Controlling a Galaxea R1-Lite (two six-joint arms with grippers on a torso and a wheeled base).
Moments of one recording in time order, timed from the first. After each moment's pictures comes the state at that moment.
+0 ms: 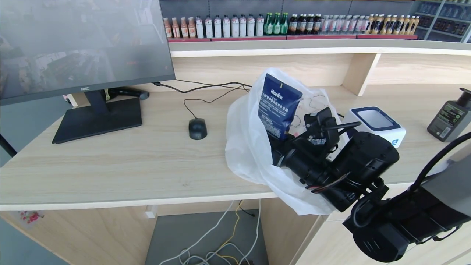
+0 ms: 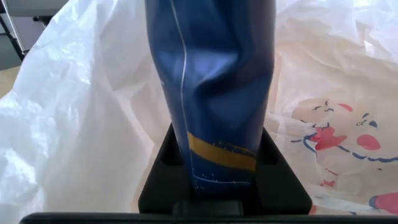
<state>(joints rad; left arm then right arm) 0.00 0.00 0.00 0.00 0.00 0.00 0.64 2.00 -0.75 -1.53 0.06 -0.02</state>
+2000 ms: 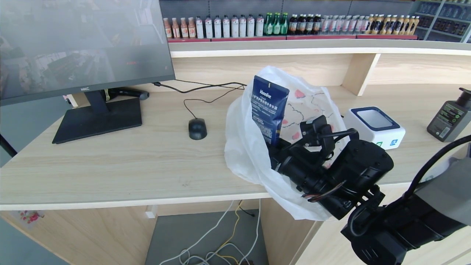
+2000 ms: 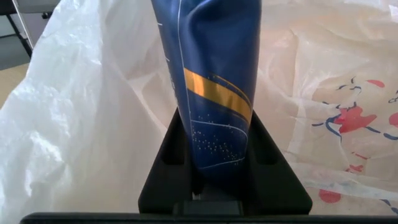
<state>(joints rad) 0.00 0.00 0.00 0.00 0.00 0.00 0.66 2.02 -0.72 -1.54 0.06 0.01</state>
